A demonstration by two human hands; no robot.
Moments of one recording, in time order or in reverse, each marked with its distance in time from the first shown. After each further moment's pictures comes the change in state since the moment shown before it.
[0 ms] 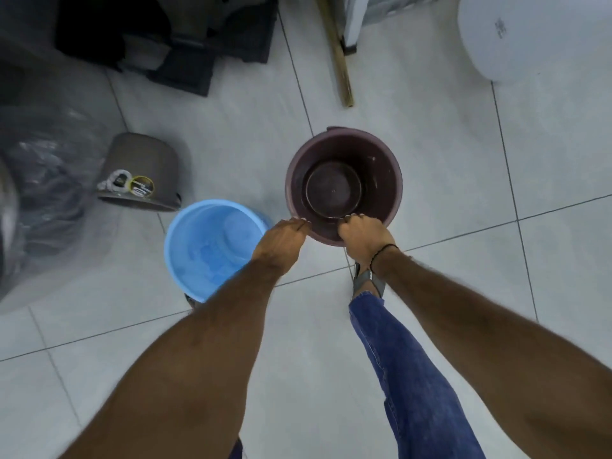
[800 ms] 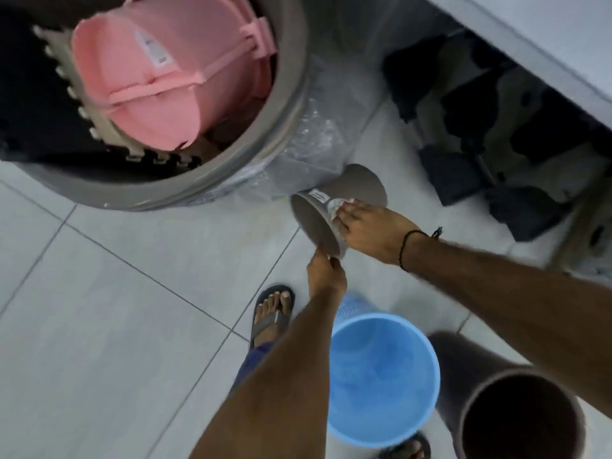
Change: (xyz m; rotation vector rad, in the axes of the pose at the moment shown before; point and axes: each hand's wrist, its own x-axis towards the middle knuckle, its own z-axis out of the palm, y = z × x) left_hand -0.071 -0.363 0.006 -1.437 0.676 -1.161; right_hand 0.326 -0.422 -0.169 -1.213 0.335 -1.083
